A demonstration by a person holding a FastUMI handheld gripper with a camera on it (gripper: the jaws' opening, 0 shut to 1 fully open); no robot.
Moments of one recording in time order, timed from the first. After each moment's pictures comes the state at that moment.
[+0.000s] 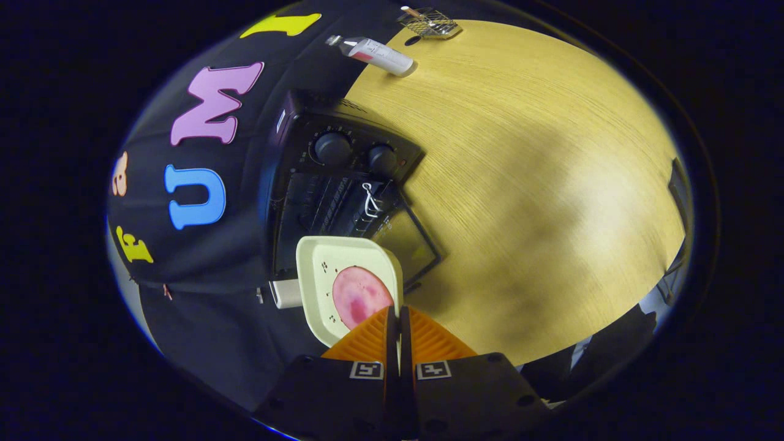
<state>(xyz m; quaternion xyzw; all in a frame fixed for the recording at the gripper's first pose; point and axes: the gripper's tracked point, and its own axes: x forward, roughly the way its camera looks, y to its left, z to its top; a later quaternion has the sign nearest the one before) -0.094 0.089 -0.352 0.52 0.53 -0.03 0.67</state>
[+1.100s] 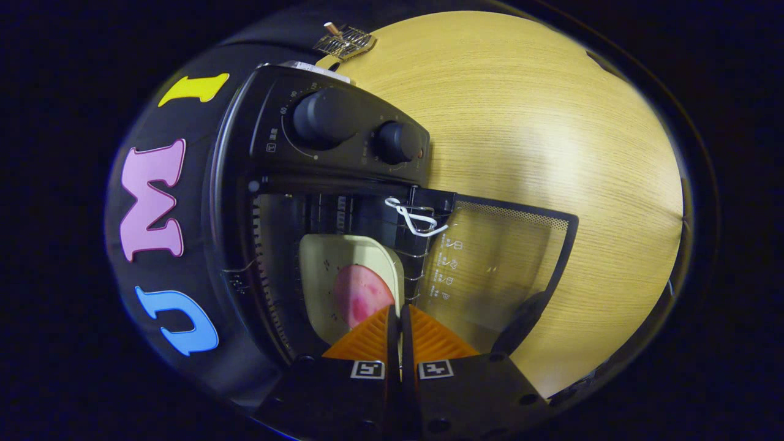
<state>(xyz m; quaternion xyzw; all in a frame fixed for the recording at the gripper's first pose) 0.031 0.161 -0.400 0.61 0.42 -0.29 0.61</state>
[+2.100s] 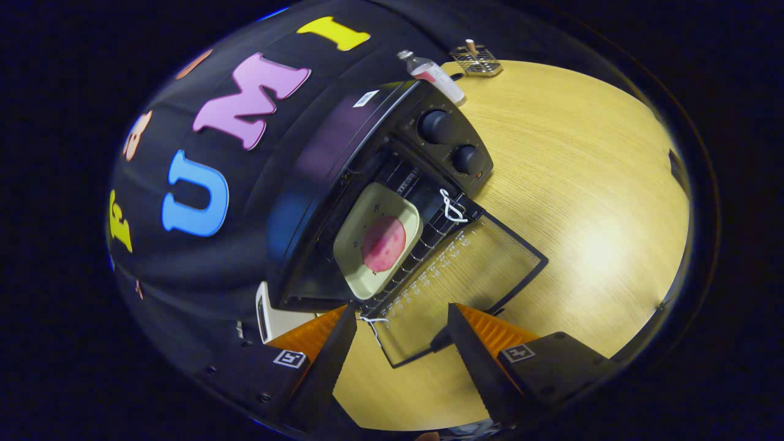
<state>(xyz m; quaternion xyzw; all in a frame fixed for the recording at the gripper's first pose) -0.045 0.175 -0.347 0.41 0.43 -0.06 0.80</state>
